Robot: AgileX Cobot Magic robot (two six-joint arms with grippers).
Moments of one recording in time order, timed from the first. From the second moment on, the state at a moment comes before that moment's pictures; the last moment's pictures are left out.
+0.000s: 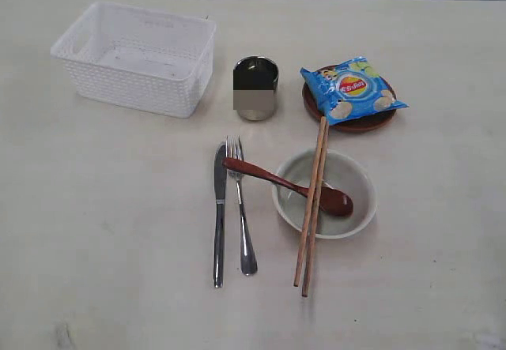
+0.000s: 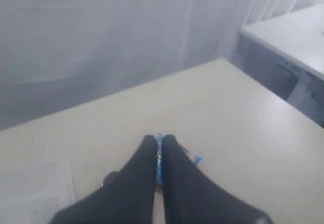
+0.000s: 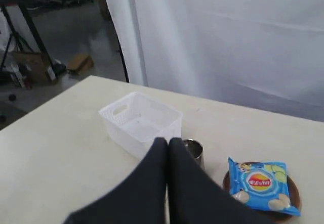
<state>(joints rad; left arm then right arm) -0.67 1.00 -1.30 -0.08 0.68 -0.11 0.31 0.35 -0.83 0.37 0.80 -0.17</state>
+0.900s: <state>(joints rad) -0.67 0.43 -1.10 -0.04 0.63 -0.11 0.31 0.21 -0.83 0.39 0.80 -0.11</state>
